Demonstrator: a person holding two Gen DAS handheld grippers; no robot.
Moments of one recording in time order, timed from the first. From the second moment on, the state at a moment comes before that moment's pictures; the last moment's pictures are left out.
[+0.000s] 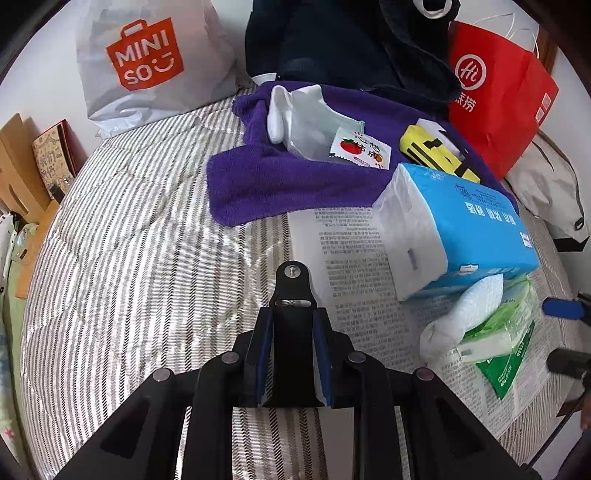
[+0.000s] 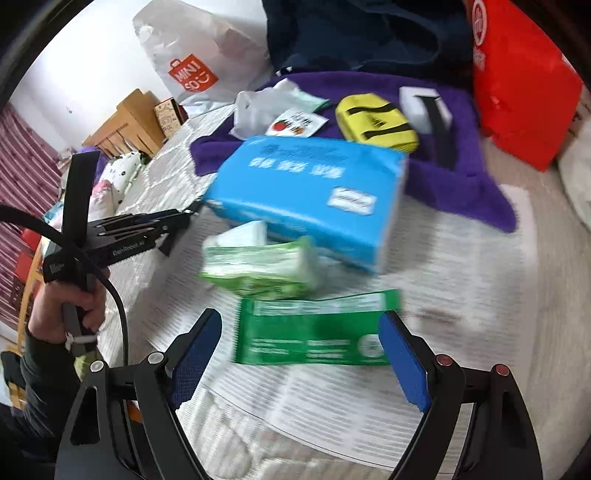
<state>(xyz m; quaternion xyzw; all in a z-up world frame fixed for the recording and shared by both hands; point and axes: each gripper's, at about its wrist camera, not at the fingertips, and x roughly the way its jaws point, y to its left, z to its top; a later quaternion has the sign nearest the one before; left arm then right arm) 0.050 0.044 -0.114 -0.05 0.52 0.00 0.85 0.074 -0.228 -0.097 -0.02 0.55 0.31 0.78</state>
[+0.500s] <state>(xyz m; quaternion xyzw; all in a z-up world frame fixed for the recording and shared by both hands) 0.047 0.060 -0.119 -0.06 0.52 -0.01 0.85 0.080 -0.172 -0.121 -0.04 0.54 0.29 0.79</state>
